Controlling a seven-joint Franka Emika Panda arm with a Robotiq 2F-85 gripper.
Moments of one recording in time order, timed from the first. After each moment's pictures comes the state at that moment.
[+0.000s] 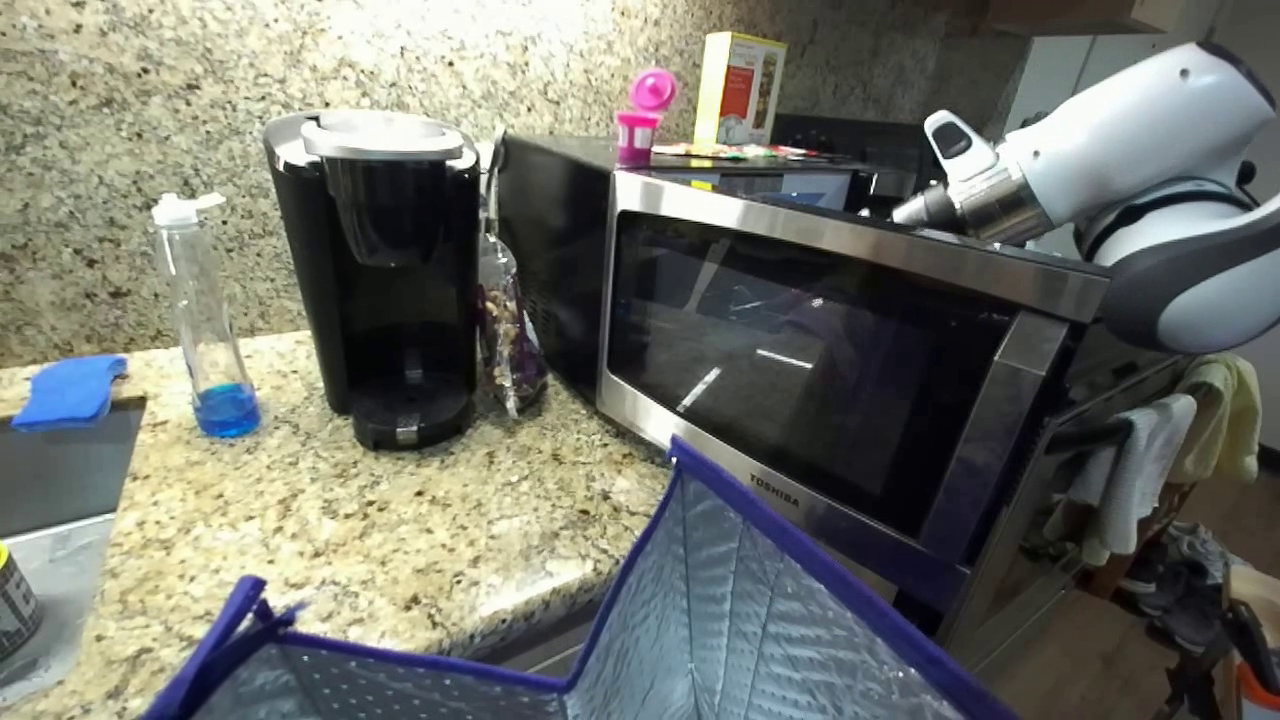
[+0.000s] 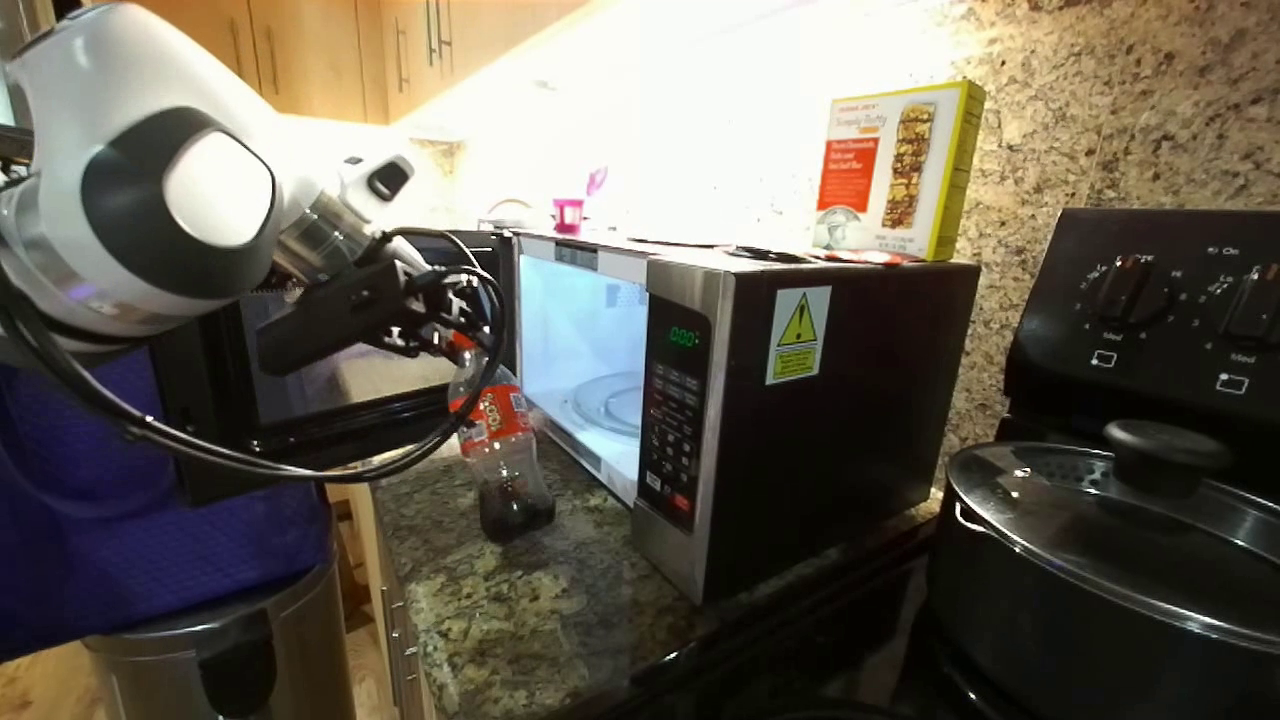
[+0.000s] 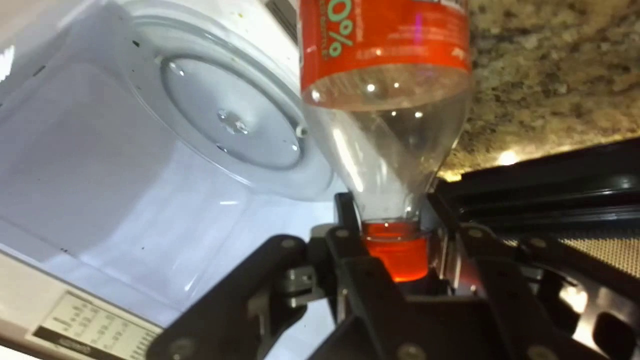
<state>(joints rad) 0.01 -0.04 -0.16 -2.59 -0.79 3.48 -0.07</state>
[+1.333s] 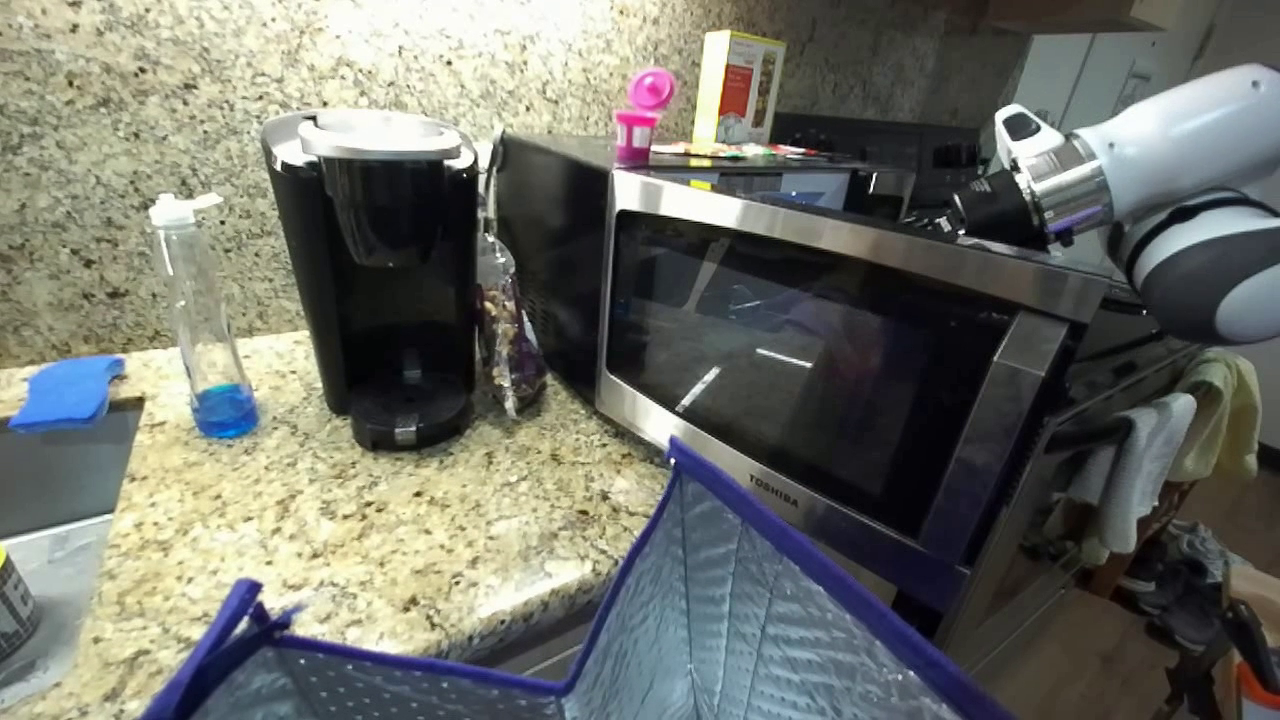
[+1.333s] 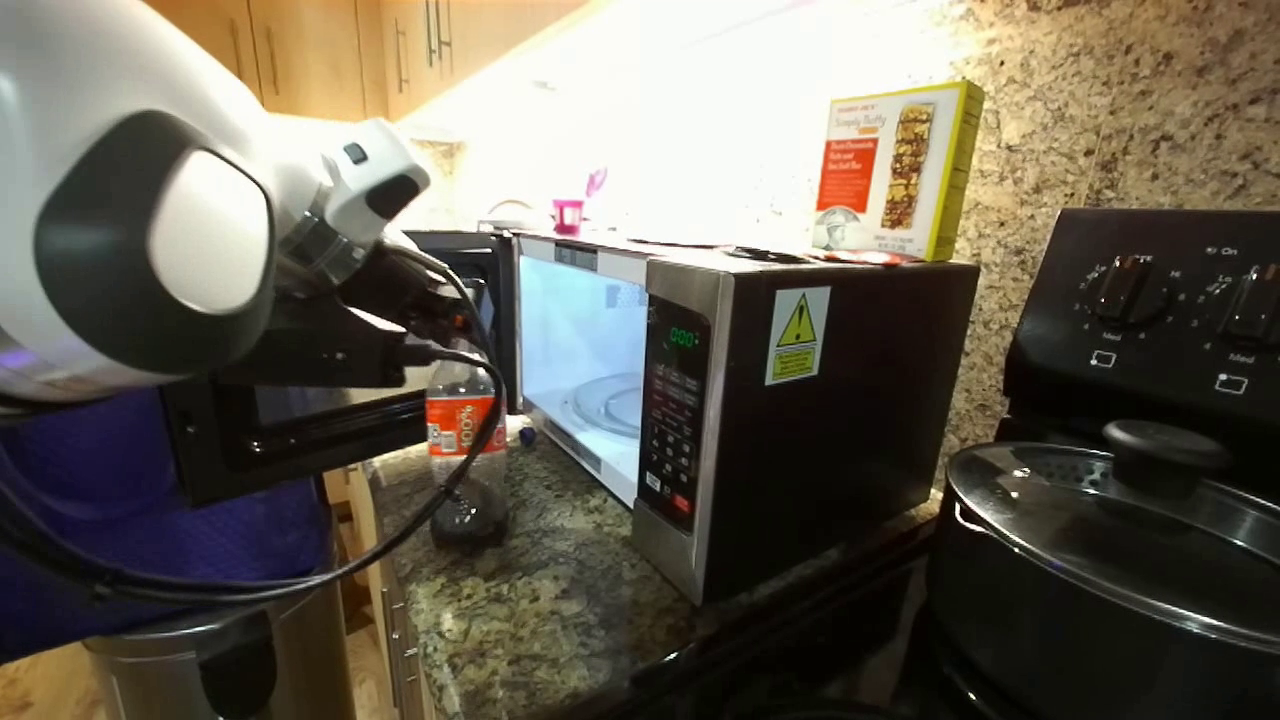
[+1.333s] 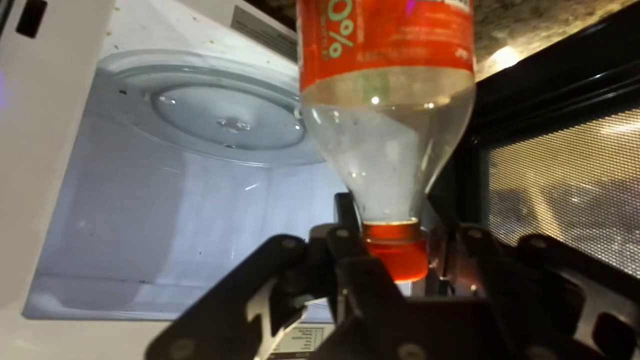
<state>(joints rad) 1.23 -0.41 -1.57 -2.59 -1.16 3.47 0.20</state>
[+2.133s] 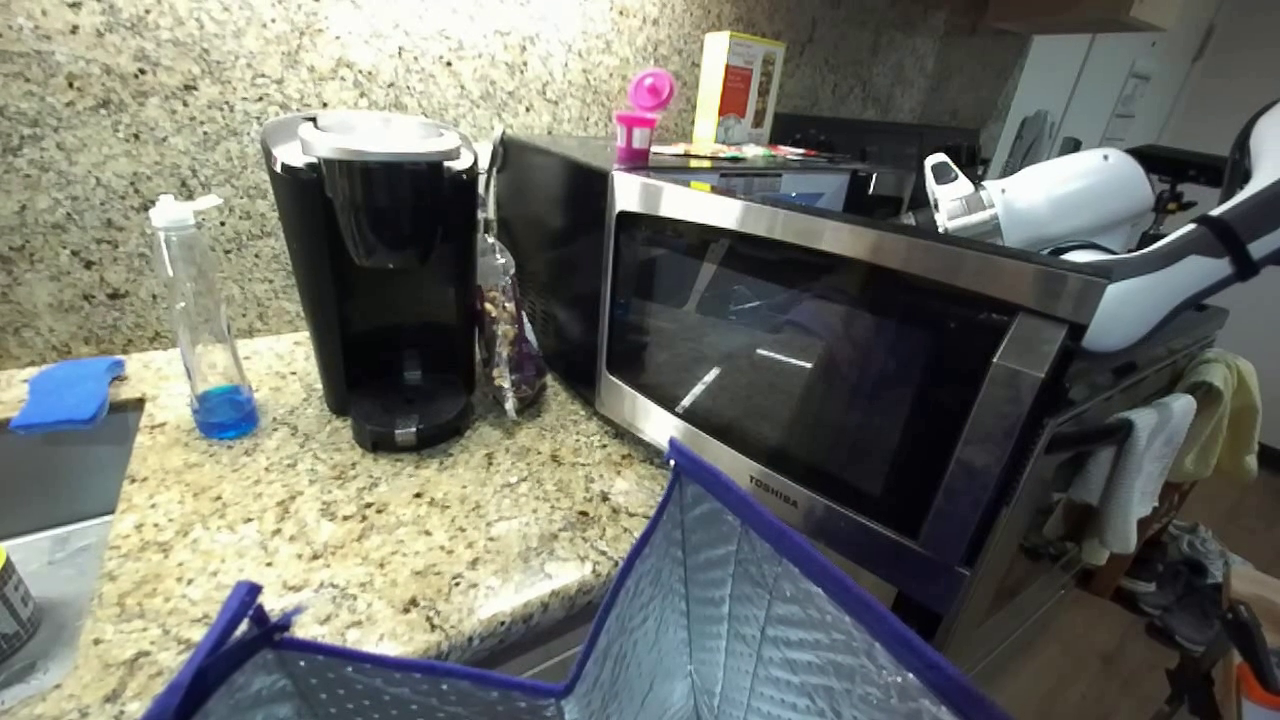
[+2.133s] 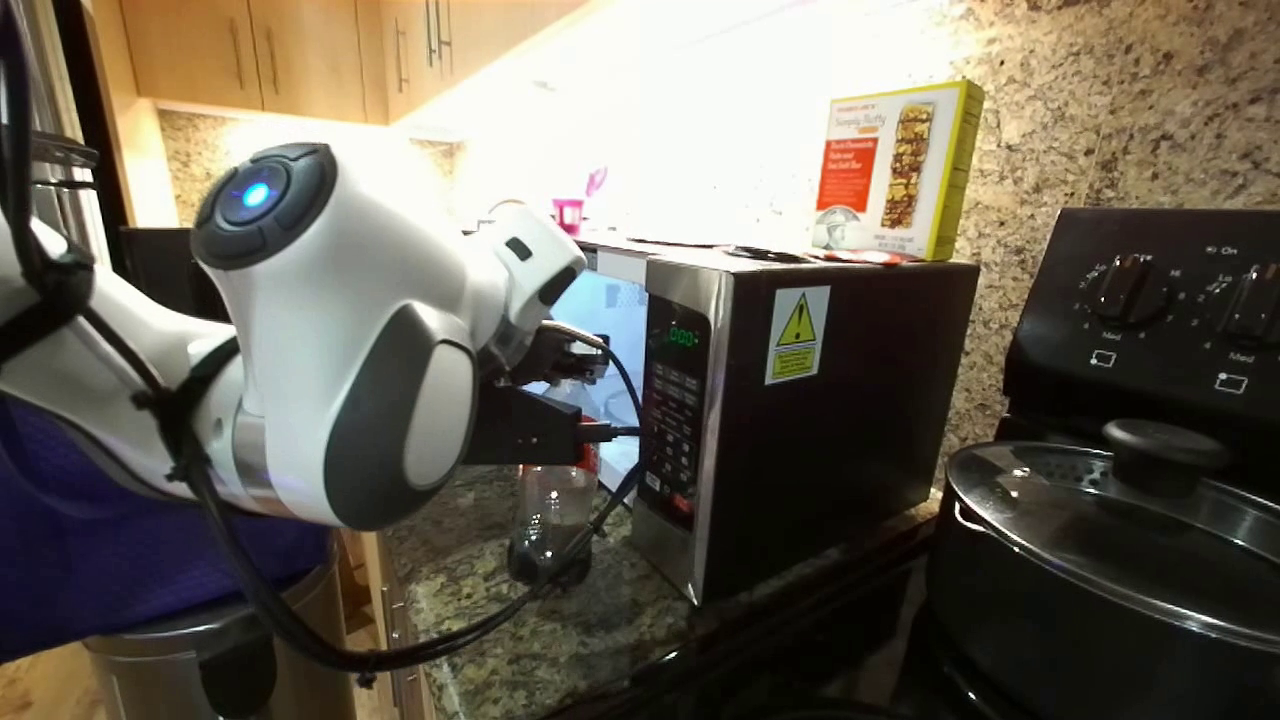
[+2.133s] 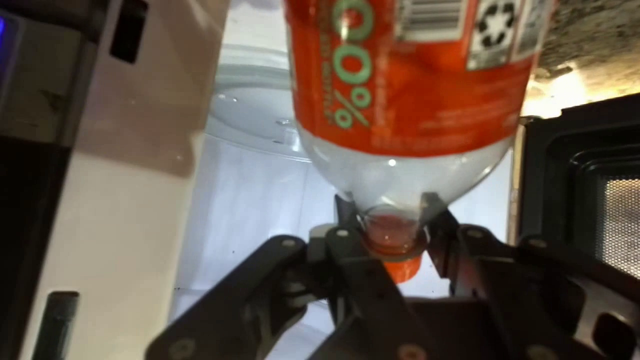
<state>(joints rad) 1.67 -0.77 -2.03 -2.29 -1.17 3.45 -0.10</state>
